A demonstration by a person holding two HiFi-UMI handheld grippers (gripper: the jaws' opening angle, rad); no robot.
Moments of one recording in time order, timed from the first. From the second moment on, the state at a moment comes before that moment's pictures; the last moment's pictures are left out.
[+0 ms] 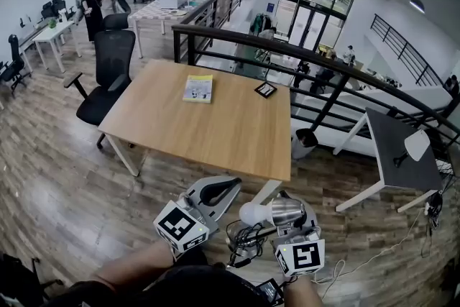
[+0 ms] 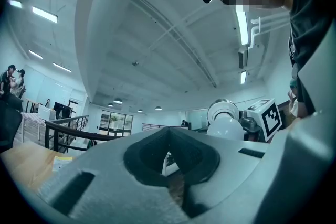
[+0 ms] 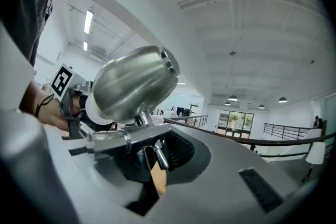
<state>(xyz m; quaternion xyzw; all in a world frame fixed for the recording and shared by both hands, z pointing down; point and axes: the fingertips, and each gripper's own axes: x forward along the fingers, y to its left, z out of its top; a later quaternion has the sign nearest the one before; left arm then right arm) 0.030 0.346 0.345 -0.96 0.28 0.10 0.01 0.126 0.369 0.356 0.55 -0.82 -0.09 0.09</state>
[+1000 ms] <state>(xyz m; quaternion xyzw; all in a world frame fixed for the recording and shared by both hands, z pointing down) -0.015 0.168 0.350 -0.96 0.25 0.10 0.01 0.087 0.195 0.365 0.57 -0.81 -0.09 0.10</state>
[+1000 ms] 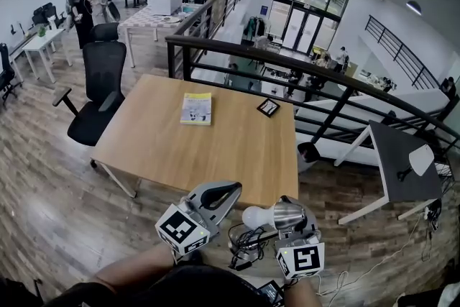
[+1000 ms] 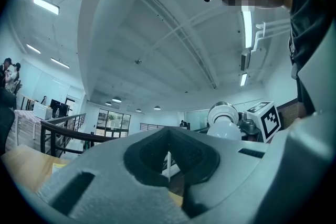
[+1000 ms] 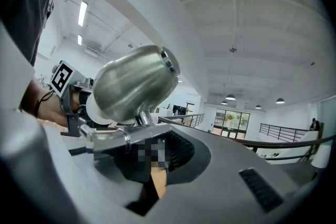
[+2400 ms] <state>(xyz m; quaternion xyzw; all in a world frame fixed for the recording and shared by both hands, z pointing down) 0.003 0.003 0.363 -0.96 0.28 0.07 0.01 0.109 0.017 0.364 0.55 -0.83 -0.09 0.09</state>
